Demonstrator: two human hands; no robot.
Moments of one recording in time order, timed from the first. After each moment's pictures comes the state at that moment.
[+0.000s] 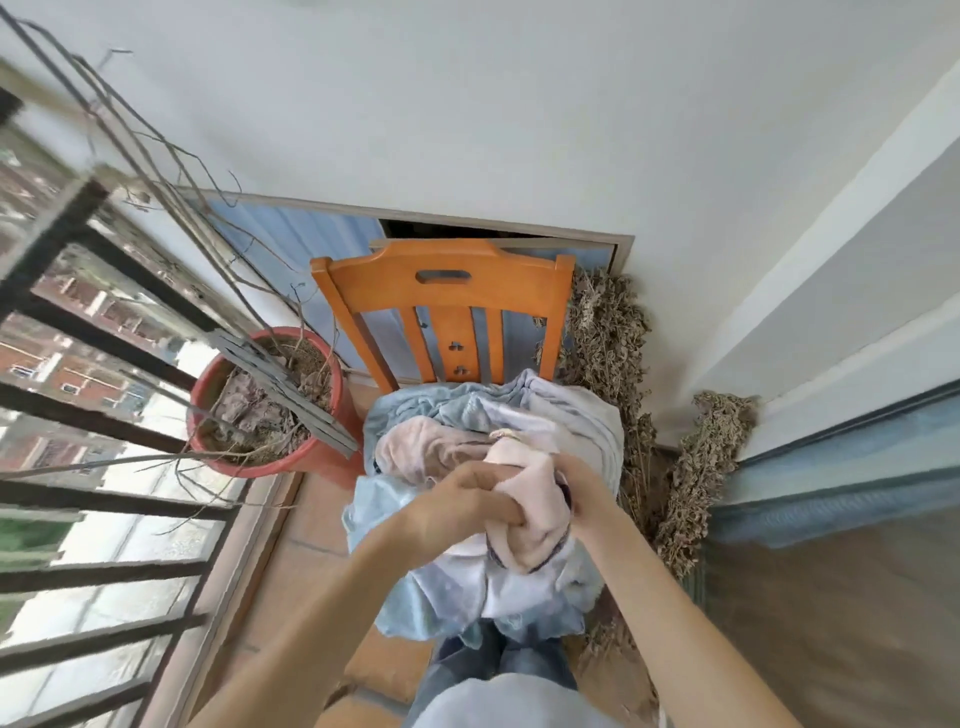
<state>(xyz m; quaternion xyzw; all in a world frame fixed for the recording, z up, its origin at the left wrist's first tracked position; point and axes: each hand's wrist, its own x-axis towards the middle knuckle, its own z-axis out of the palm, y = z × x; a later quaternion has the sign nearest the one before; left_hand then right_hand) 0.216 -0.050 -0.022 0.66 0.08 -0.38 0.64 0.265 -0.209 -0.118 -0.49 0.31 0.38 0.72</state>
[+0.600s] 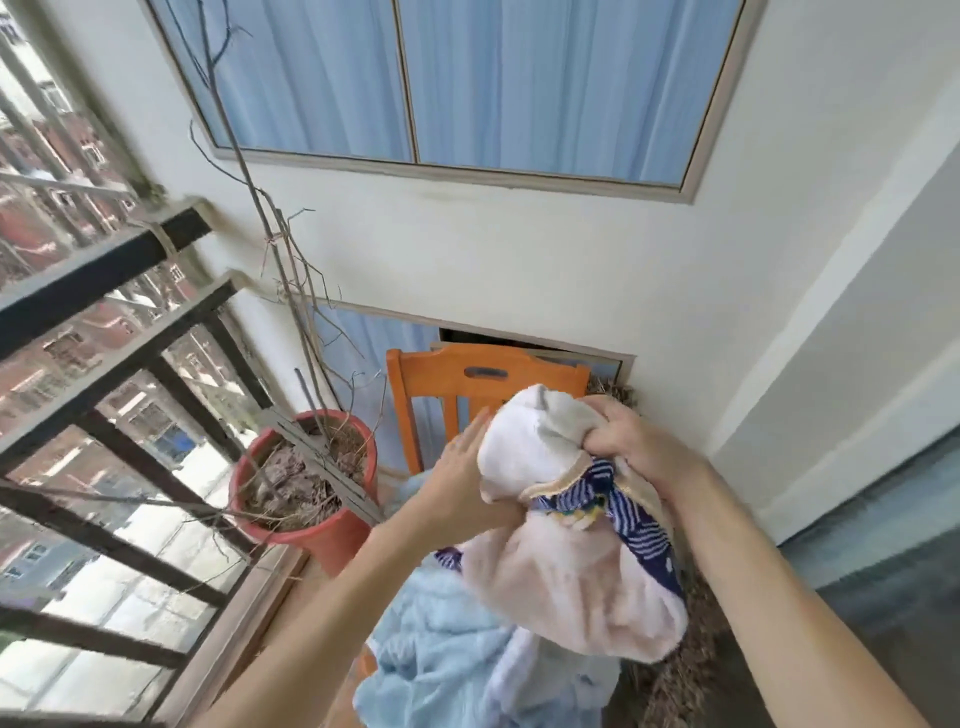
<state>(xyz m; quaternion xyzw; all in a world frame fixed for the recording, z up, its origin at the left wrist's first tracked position) 0.188 0.000 0.044 0.92 -0.05 -0.05 0.39 0.235 -0.203 0.137 -0.68 -0.12 0.33 0.64</state>
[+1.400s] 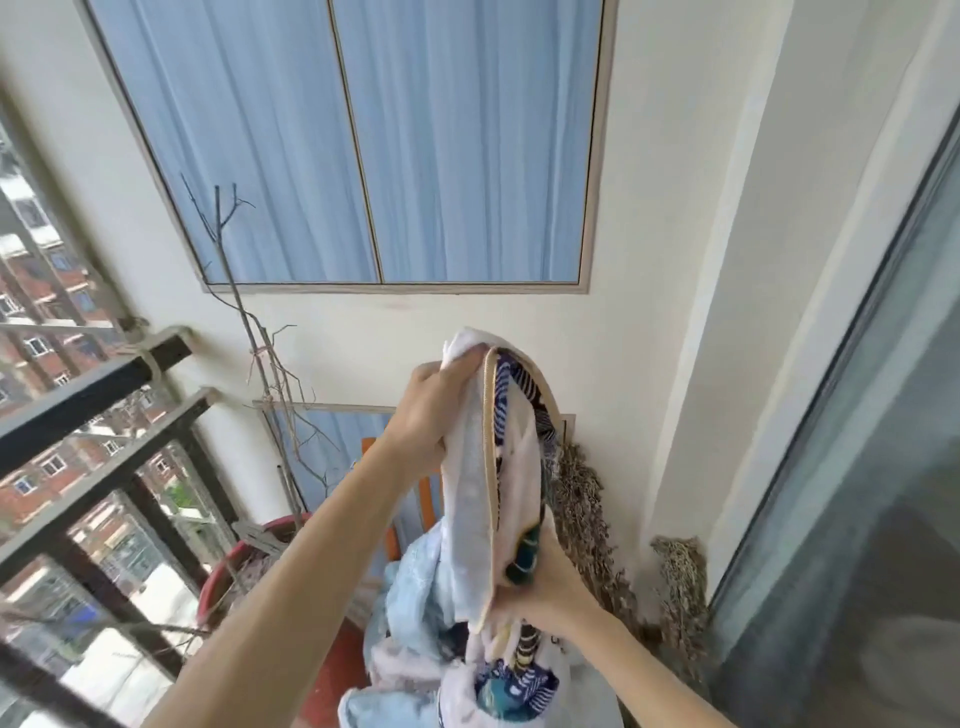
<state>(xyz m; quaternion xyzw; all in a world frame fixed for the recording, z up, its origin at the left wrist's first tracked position) 0.148 -0.017 0.235 0.69 0.04 -0.01 0.73 0.120 -0.171 0.029 -0.88 -0.06 0.13 0.46</state>
